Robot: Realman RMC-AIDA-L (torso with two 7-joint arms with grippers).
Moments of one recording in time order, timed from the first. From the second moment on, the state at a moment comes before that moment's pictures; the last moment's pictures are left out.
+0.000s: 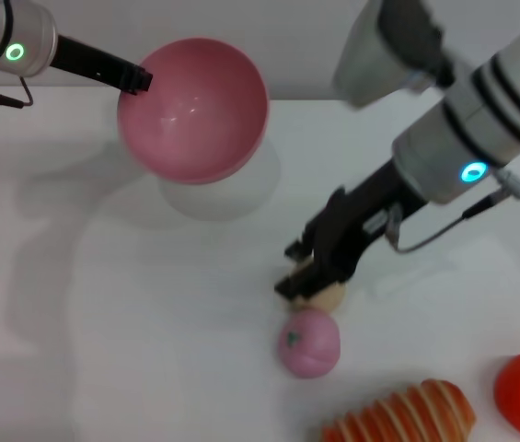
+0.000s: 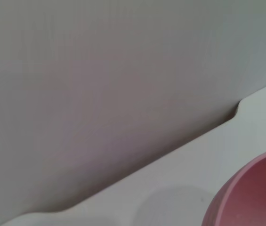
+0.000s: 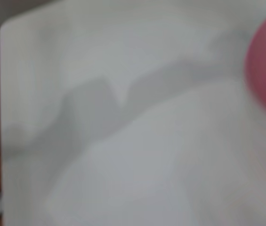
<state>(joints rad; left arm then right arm) -0.82 -1.98 1.05 0.95 2.47 1.15 -2.40 0.85 2.07 -1.39 -1.07 -2.24 -1.58 2.27</state>
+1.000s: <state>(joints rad) -0.81 -2.02 1.06 0.96 2.47 1.18 -2.39 0.87 2.08 -1.60 -0.89 -2.34 -1.49 2.32</state>
